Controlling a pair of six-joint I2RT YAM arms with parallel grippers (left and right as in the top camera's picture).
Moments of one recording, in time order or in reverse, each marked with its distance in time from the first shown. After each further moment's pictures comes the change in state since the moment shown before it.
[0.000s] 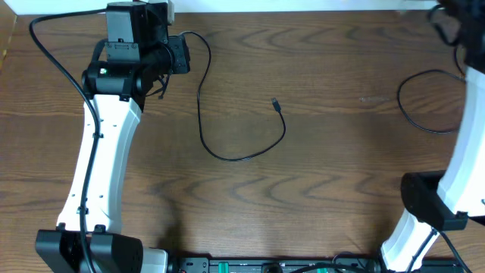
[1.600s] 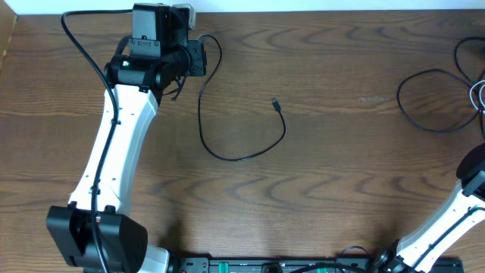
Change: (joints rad) left arm -0.068 0.072 0.000 0.006 0.000 0.000; right arm -0.649 0.278 -0.560 0.217 -0.177 -0.072
